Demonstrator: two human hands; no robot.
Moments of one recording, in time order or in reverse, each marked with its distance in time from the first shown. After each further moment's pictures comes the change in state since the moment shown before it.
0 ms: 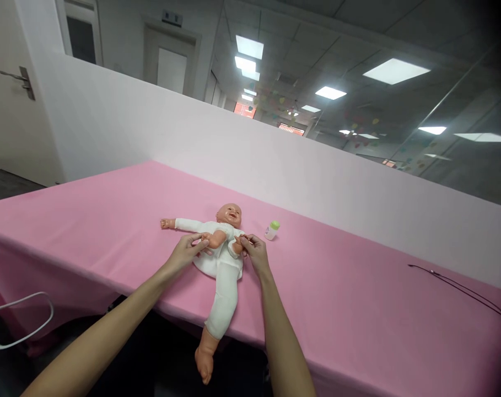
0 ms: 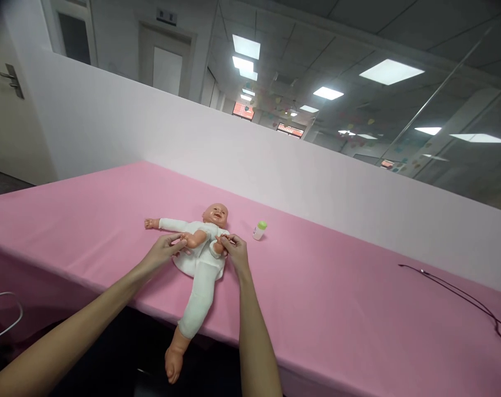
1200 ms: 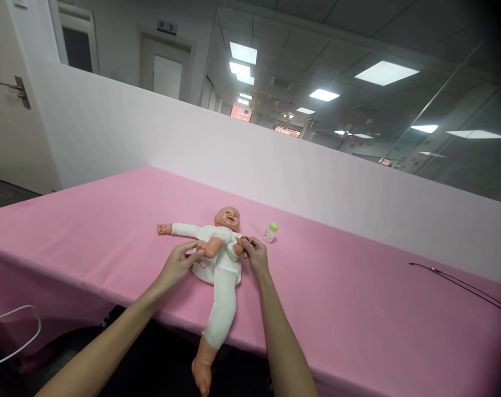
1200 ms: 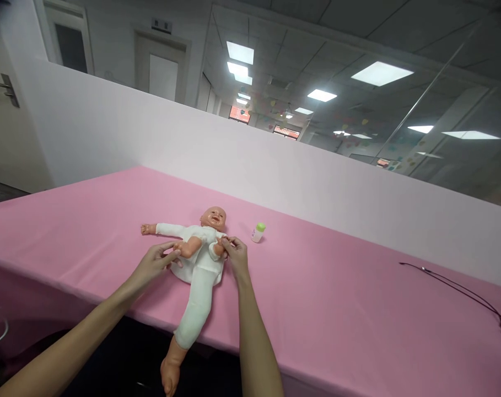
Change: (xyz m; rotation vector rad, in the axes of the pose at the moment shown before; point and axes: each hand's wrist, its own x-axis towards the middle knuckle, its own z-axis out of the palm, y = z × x) left_hand -0.014 0.005 0.002 0.035 0.021 -0.001; right_hand 0.004 0.004 -0.002 0.059 0.095 -0.021
